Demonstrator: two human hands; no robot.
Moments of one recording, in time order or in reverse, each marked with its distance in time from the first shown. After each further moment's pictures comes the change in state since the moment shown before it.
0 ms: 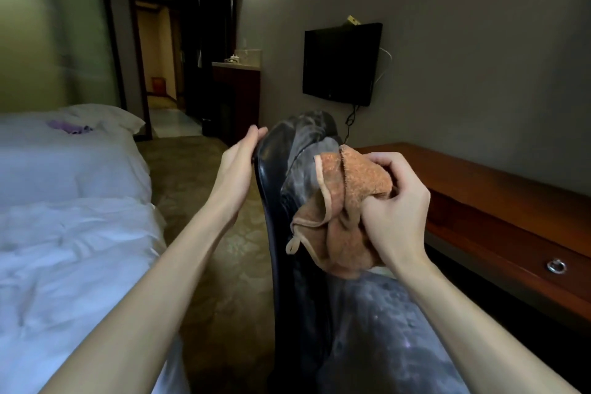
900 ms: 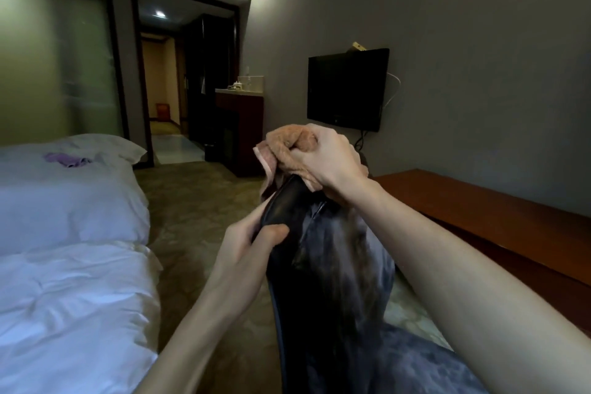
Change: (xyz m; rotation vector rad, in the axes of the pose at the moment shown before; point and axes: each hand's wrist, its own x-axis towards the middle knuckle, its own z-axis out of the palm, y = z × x) left_hand 0.031 -0.024 -0.015 0.028 -0.194 0.149; right_hand 0.181 0.049 0.171 -0.429 -0.448 0.090
